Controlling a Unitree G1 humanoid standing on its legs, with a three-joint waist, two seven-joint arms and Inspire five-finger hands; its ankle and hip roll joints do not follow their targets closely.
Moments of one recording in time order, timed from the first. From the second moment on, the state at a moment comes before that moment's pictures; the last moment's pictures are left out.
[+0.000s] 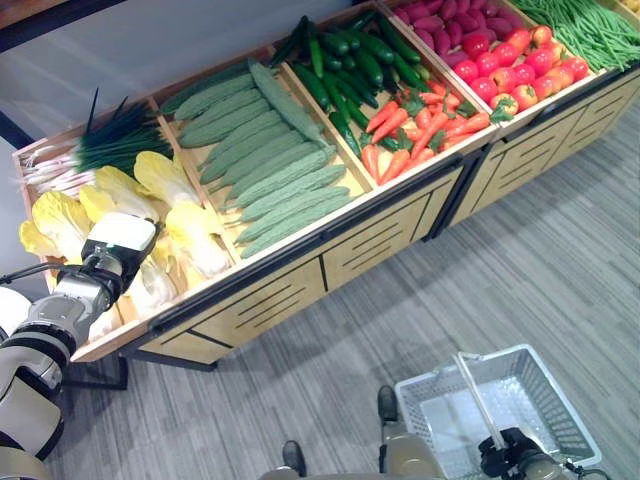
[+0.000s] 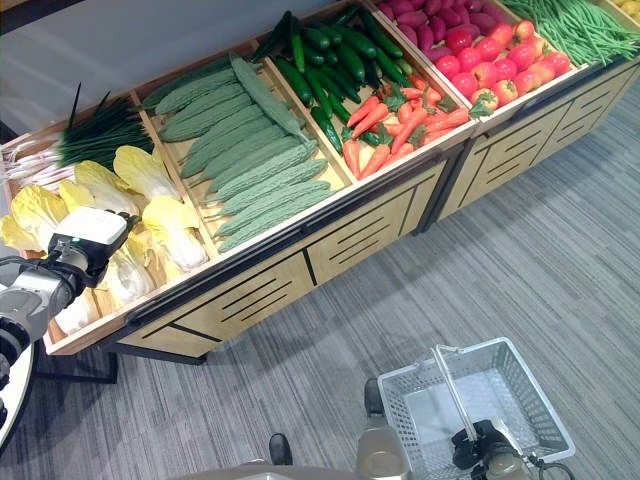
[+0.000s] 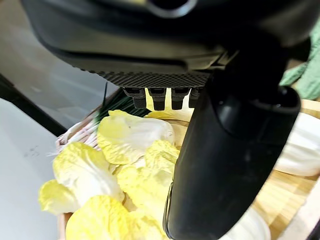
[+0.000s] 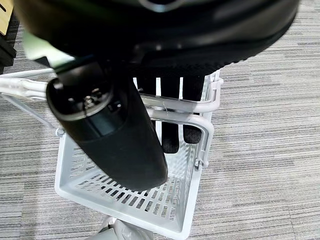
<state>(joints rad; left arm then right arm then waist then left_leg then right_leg) -0.65 1.03 -0.74 0.88 0.73 -0.02 0.17 -0.03 -0.47 0.20 1.29 -0.10 -0.05 -0.07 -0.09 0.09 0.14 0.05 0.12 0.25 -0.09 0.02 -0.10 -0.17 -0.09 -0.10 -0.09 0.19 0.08</state>
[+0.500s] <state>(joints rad) -0.64 1.00 -0.71 0.94 0.72 0.01 0.14 -0.04 -0.47 0.20 1.28 -0.10 -0.05 -0.07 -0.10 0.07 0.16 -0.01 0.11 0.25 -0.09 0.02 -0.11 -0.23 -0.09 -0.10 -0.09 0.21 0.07</state>
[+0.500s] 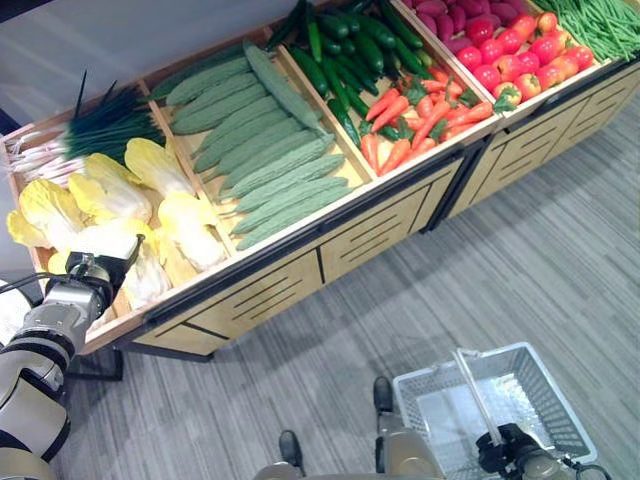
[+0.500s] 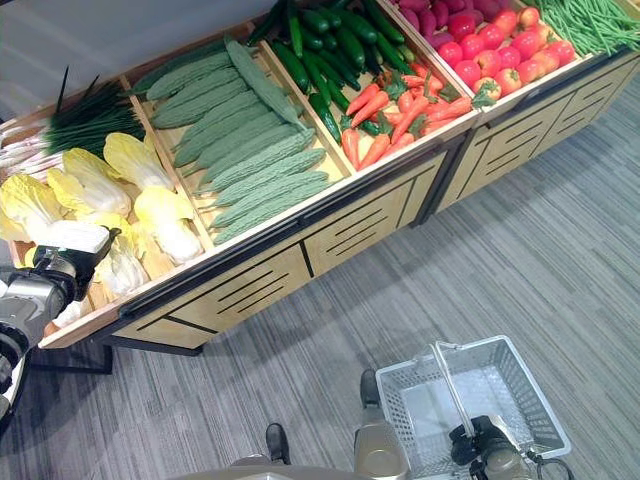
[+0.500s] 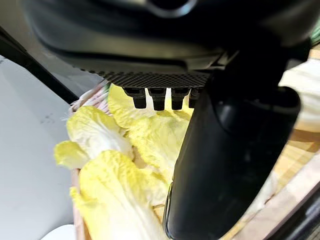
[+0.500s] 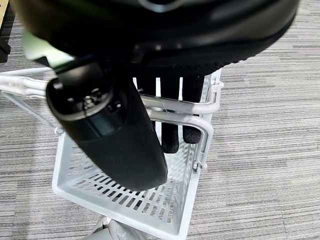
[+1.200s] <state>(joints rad) -0.70 0.94 -0.70 1.08 0.69 0.06 0.14 -0.11 -0.48 0.21 1.23 -0.10 -0.04 -0.08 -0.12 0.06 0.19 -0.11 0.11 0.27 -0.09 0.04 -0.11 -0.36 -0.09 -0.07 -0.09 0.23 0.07</state>
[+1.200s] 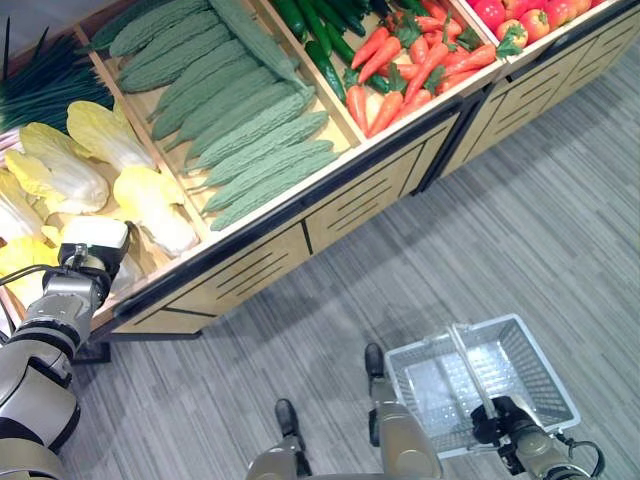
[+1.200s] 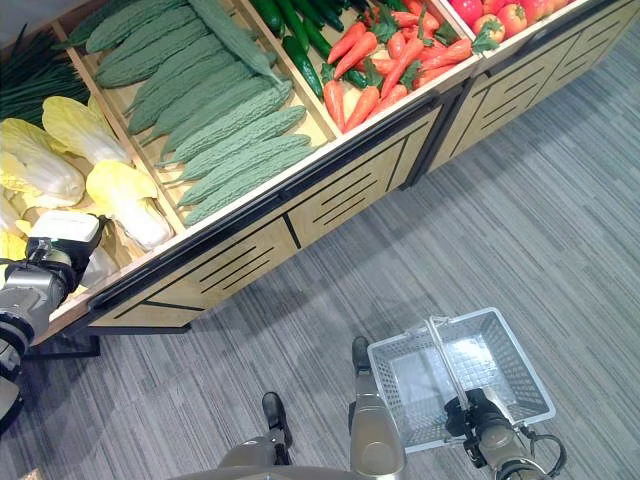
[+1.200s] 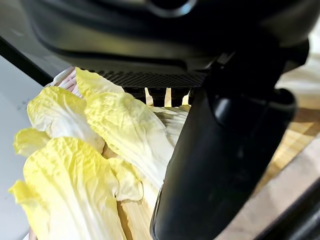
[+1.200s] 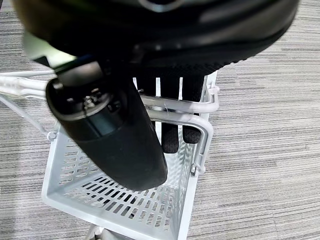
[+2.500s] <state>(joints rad) 0.05 0.97 0.05 0.08 0.65 0.08 0.19 0.05 -0.39 0.16 1.32 -0.15 0.04 -0.02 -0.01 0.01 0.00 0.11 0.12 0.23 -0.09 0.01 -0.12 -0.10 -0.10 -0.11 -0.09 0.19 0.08</state>
